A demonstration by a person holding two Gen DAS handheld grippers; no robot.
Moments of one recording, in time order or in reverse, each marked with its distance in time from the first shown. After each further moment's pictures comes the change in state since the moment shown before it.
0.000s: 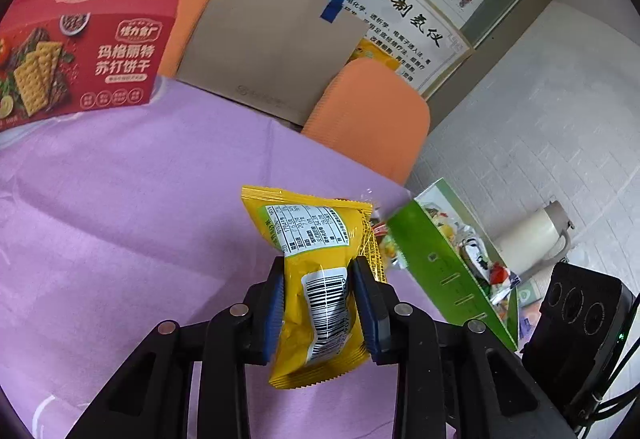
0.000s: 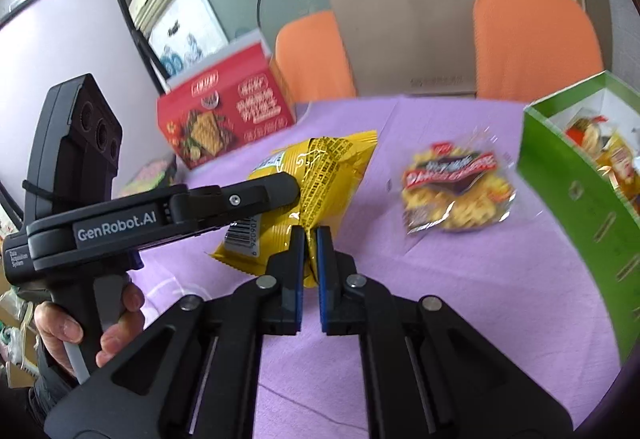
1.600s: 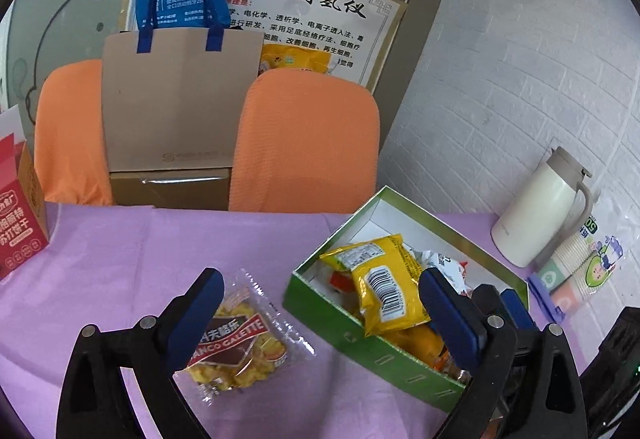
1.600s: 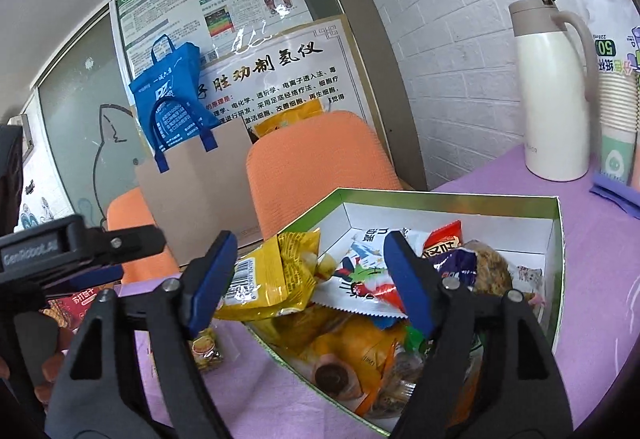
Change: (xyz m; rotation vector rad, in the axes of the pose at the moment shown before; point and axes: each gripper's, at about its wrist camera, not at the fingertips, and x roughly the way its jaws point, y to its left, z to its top) left arm 0.081 -0.156 0.040 0.318 -0.018 0.091; right arm -0.112 -0.114 0.003 0.246 -0.547 -0.572
